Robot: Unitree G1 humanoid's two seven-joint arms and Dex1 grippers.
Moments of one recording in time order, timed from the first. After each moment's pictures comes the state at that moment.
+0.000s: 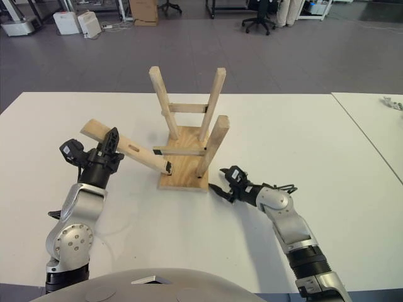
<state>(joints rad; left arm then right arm) 0.12 0.02 0.05 -0.54 -0.73 0.35 0.14 0.02 -0.50 0.19 -0.02 0.12 0.18 0.73</state>
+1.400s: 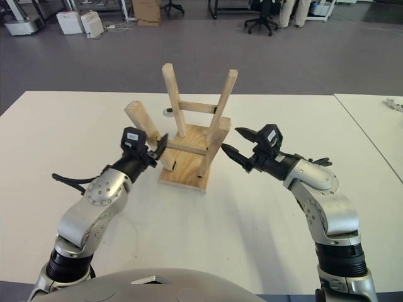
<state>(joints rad) -0.06 0.16 -0.28 -0.62 -0.27 0.69 0.04 -0.05 -0.59 -0.13 -0.39 0.51 0.47 0.67</state>
